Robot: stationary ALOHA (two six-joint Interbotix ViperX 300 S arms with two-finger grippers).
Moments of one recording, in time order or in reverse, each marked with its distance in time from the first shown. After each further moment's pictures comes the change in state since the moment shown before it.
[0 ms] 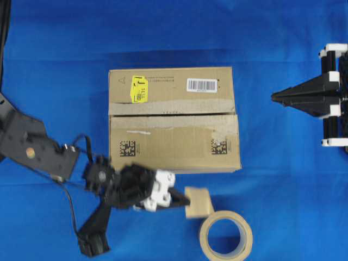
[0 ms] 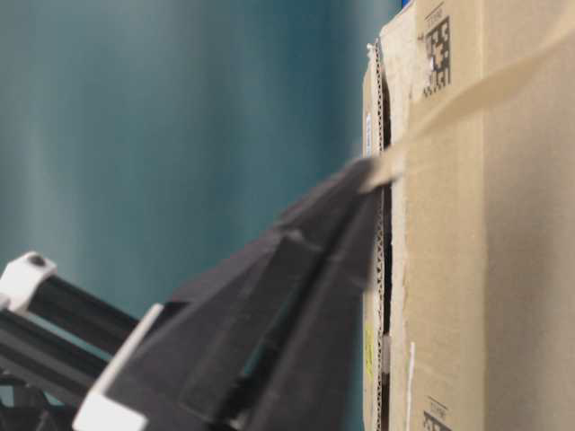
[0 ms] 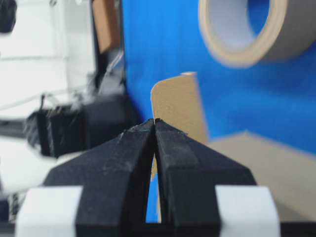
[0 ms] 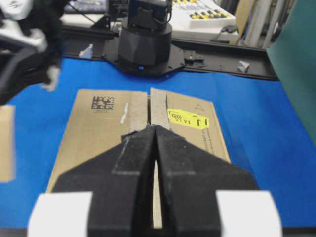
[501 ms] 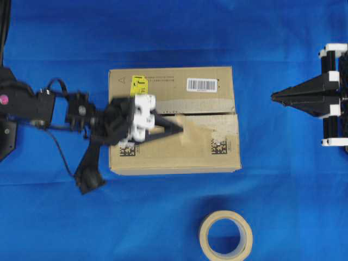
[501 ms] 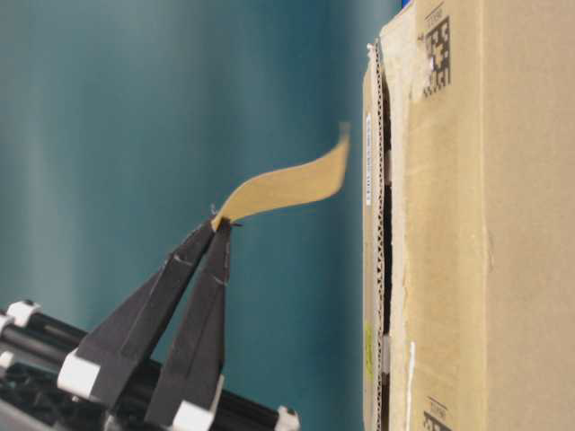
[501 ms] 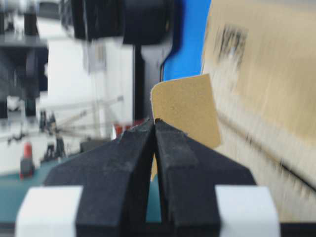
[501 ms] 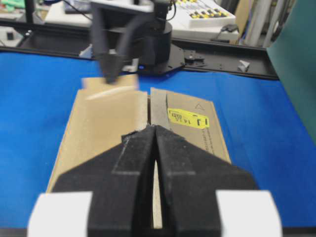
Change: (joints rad) left arm 0.244 -0.163 0.101 0.000 -0.012 0.071; right arm 0.000 0.000 0.000 0.002 0.000 0.000
